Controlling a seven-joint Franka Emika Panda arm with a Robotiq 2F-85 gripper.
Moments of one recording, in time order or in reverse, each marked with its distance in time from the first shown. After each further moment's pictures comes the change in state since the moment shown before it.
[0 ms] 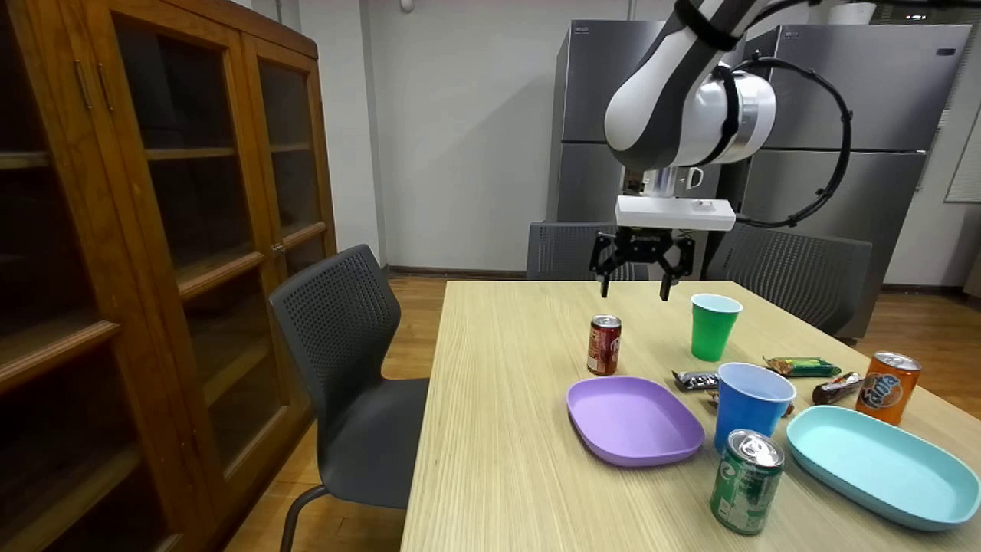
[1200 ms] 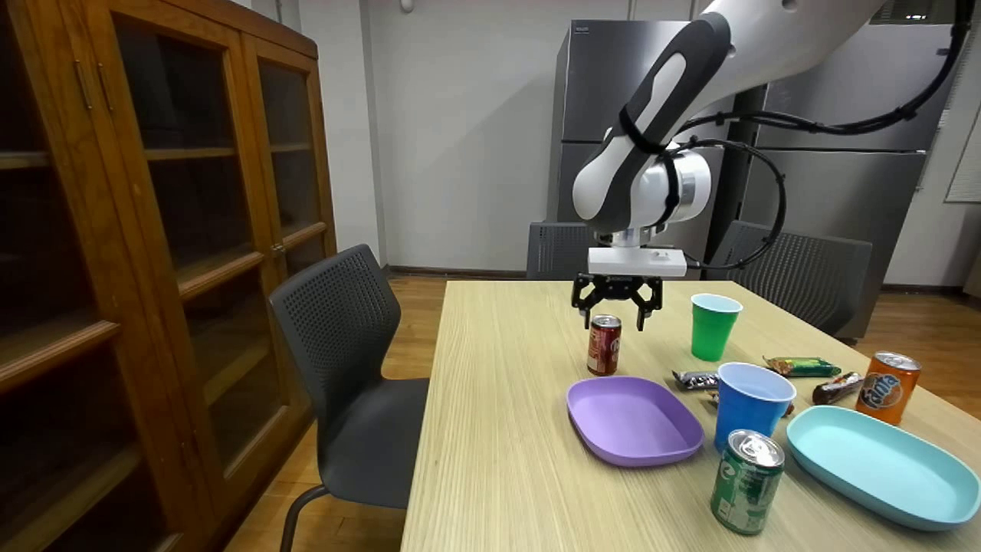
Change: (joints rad) arm 0.041 0.329 -0.053 0.325 0.003 -0.026 0.024
